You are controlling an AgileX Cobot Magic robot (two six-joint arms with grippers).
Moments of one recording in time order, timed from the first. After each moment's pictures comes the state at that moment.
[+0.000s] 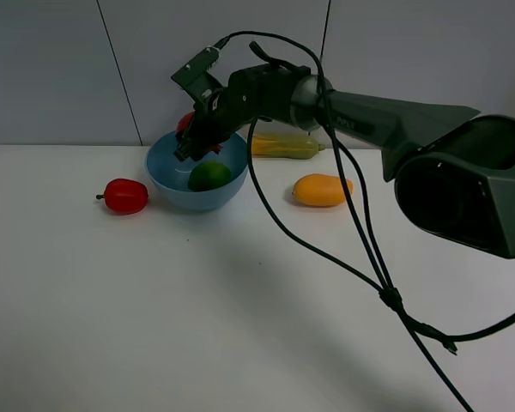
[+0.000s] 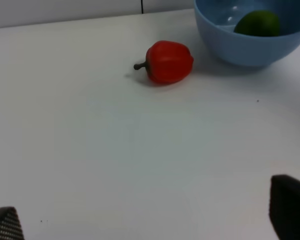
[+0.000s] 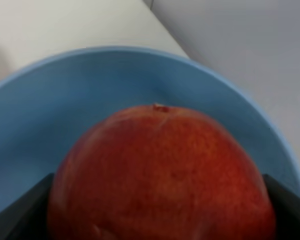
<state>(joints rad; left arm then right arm) -0.06 -0.01 -0.51 0.01 1.05 -0.01 0.66 2.37 -2.04 0.11 0.47 -0.34</state>
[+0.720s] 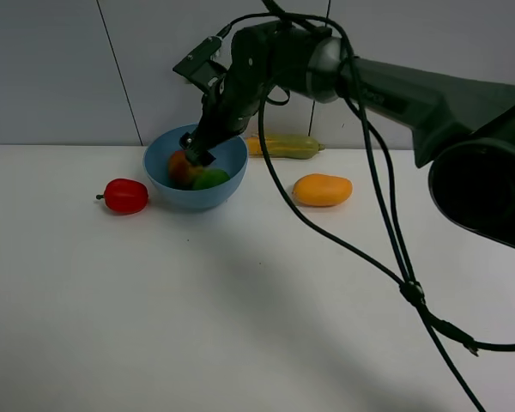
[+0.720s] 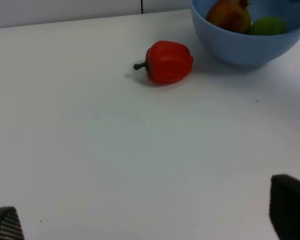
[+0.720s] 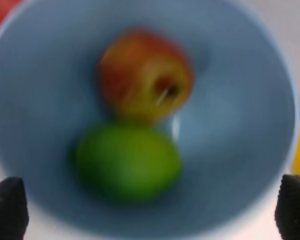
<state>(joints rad) -0.06 -0.01 -0.51 0.01 1.05 -0.01 0.67 2.23 -2.05 0.06 0.89 -0.37</state>
